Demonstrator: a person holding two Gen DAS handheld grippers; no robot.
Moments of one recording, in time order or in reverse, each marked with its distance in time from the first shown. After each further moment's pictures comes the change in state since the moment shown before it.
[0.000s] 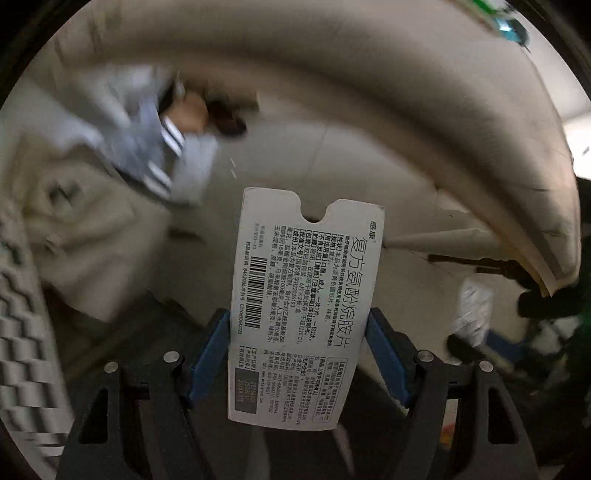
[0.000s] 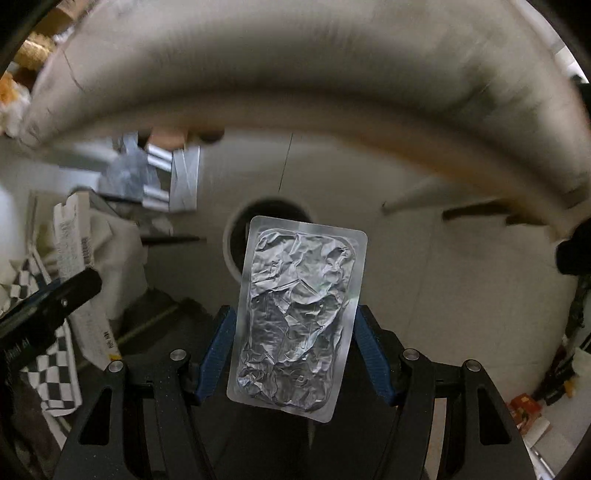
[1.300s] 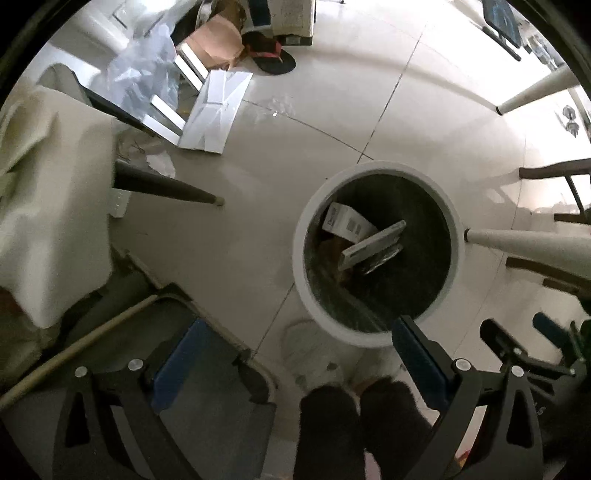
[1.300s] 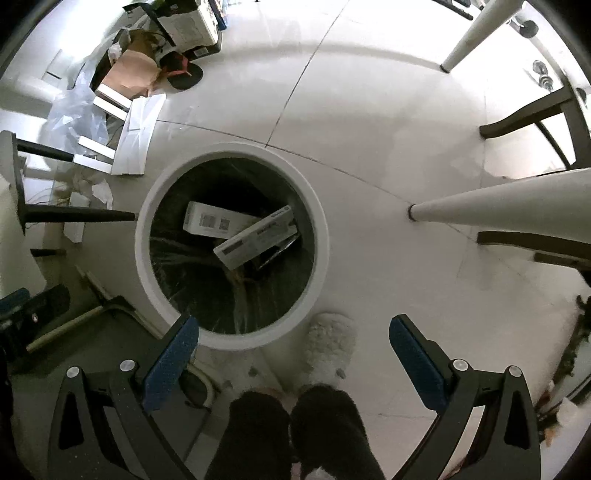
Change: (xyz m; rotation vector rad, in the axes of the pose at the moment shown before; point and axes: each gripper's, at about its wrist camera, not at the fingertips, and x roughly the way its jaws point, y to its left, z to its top) left arm 0.197 0.059 -0.008 -0.059 0.048 0.192; right arm 0.237 0.000 0.055 -0.141 0.004 -0.111
